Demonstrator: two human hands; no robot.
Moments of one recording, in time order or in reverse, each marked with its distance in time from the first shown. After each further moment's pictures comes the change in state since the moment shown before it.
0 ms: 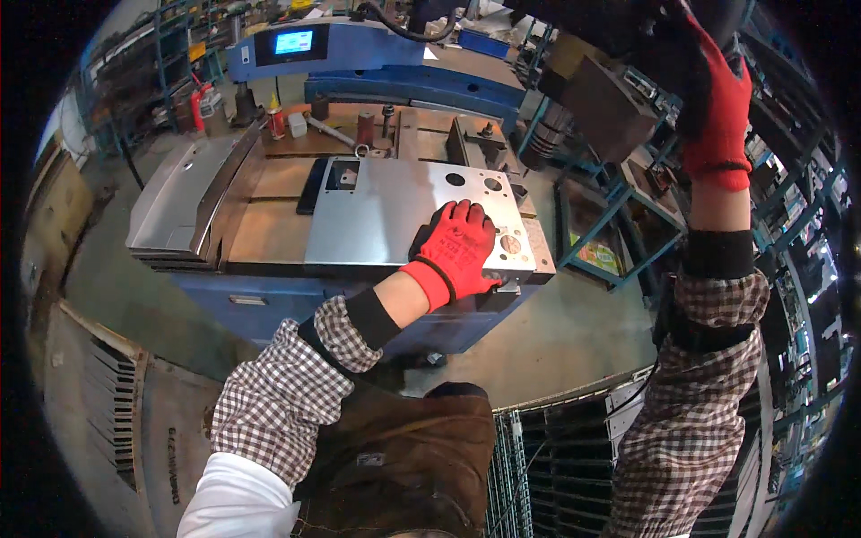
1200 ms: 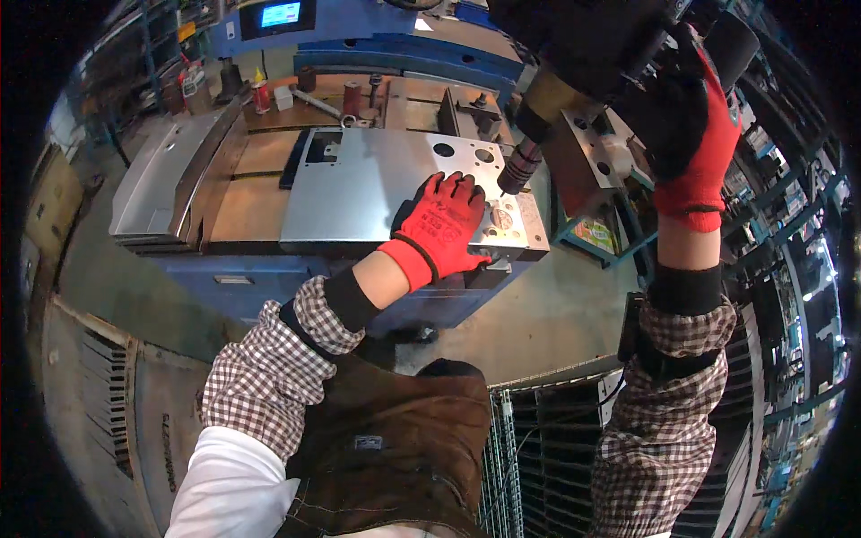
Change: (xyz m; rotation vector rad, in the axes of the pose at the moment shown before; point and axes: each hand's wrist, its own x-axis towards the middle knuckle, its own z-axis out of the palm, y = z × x) left_hand -0.004 -0.006 0.012 -0.017 -0.003 -0.003; right_hand -0.076 -0.038 0.033 -0.118 0.066 0.089
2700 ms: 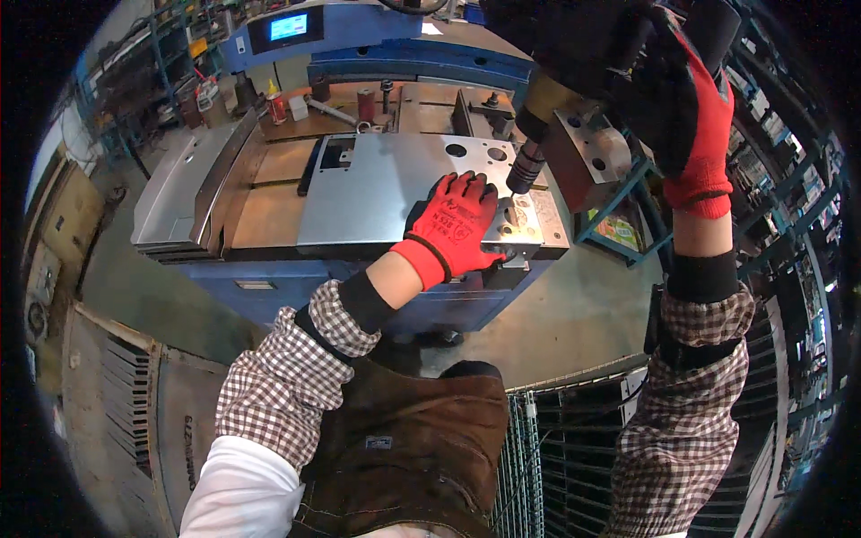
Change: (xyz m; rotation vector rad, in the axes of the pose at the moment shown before) left_hand 0.000 0.001 -0.001 -0.009 0.022 0.013; right_hand -0.014 0.019 0.008 0.721 -0.023 0.391
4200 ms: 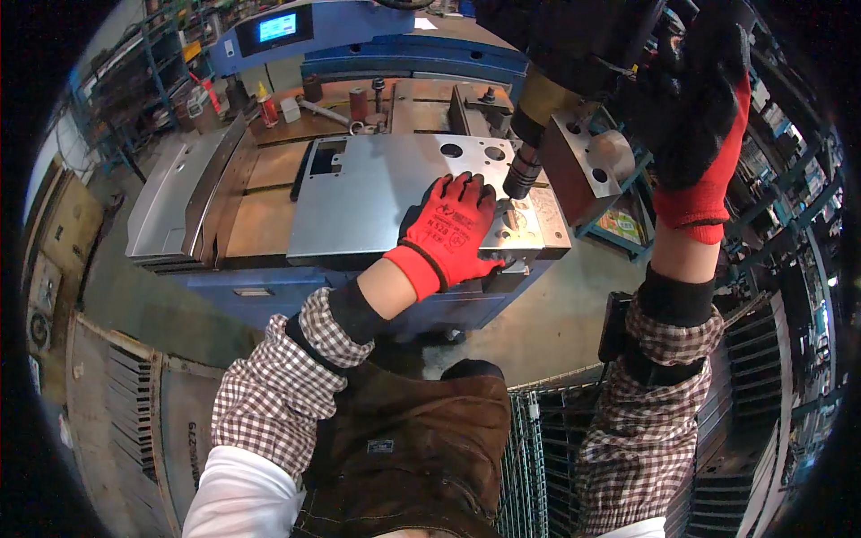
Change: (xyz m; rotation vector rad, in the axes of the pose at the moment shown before) left_hand 0.004 0.002 -0.002 0.044 -0.031 0.008; right_hand -0.013 -0.003 0.024 0.505 0.178 0.024
